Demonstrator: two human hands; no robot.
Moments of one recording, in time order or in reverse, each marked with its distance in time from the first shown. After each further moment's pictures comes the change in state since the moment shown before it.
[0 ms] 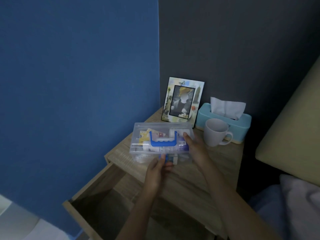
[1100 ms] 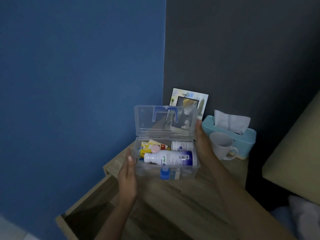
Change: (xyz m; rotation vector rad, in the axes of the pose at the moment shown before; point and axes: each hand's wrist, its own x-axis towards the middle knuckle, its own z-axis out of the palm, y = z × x) left_hand 0.012 0.029 -0.054 0.140 0.296 0.276; right_hand 0.041 -0.042 0.000 0.052 -0.034 -0.150
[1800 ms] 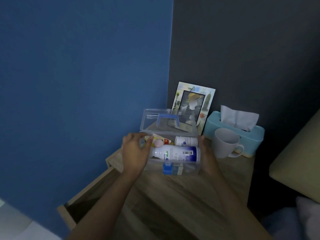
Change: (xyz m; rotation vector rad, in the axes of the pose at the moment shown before) left_hand 0.051 0.017 0.014 0.583 0.095 0.324; right_hand -0.035 0.052 -0.014 0.132 -0.029 0.118
